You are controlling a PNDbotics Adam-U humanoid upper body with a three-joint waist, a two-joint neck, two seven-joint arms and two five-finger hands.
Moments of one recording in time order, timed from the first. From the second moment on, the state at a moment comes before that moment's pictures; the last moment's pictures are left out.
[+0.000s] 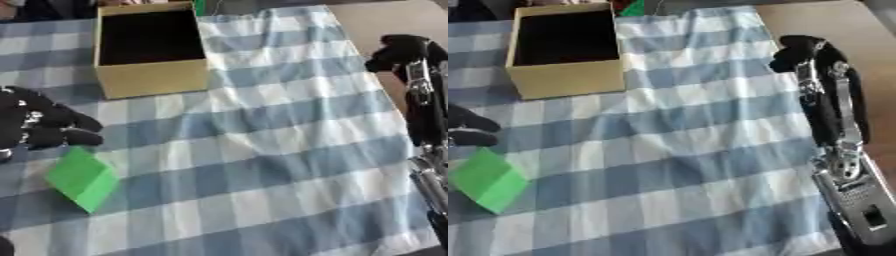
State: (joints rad) left arm -0.74 1.02 -0.46 -1.99 -0.51 -0.38 -0.73; right arm -0.19 -0.46 -0.05 -1.98 0.03 -0.16 -0.29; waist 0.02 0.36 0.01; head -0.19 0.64
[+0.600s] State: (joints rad) left arm -0.69 1.10 -0.45 -1.99 -0.49 -0.42 -0.69; right arm -0.19 -0.46 -0.05 -1.98 0.02 -0.16 -0.28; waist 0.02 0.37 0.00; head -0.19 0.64
